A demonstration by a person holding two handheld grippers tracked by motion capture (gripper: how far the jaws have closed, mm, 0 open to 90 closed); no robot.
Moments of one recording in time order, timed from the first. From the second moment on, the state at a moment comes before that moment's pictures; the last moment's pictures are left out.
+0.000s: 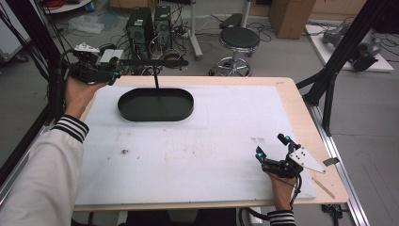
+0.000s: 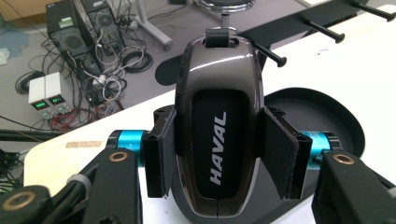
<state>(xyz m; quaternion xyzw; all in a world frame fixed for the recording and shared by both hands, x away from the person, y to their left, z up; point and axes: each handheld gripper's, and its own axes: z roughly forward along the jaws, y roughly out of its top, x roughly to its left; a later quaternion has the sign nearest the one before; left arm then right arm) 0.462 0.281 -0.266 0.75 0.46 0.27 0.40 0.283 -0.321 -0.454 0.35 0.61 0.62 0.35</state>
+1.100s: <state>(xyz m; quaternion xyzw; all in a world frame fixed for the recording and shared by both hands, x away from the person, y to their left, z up) 0.470 0.294 -0.298 0.70 0.50 0.30 0.42 0.283 -0.321 -0.454 0.35 0.61 0.62 0.35</state>
